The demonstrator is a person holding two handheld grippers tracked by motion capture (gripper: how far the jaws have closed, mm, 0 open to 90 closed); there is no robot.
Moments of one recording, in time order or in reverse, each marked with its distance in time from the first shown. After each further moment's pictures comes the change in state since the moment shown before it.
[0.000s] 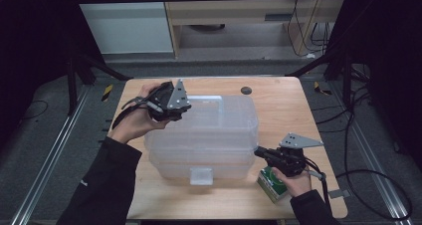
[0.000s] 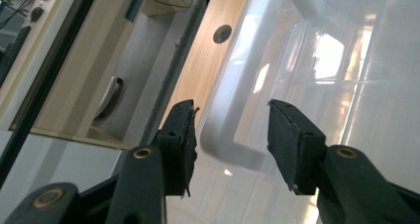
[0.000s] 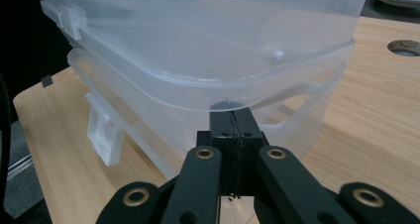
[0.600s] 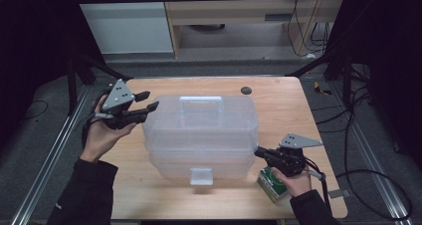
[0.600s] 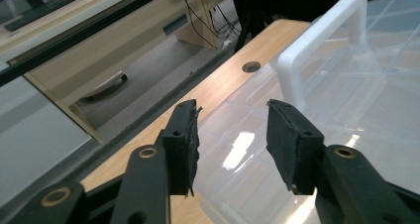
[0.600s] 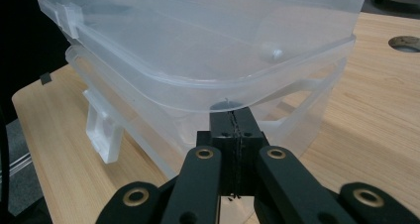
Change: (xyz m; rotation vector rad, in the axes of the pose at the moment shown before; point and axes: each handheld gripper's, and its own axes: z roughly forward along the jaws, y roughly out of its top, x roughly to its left) left arm 0.008 -0.089 -0.053 -0.231 0.091 -0.459; right arm -0.001 -0.001 0.001 0.012 -0.001 0.002
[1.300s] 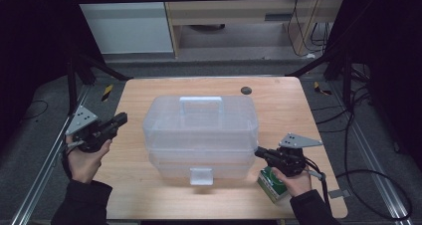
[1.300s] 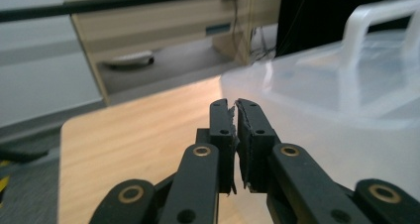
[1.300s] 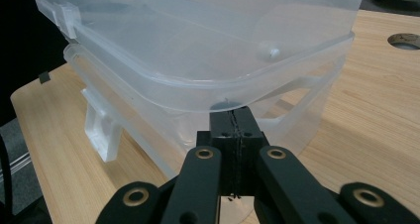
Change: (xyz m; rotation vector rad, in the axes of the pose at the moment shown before) left arm 0.007 -0.082 -0.040 -0.063 0.136 -0.314; right arm -0.001 -0.001 0.000 0.007 -0.002 0.002
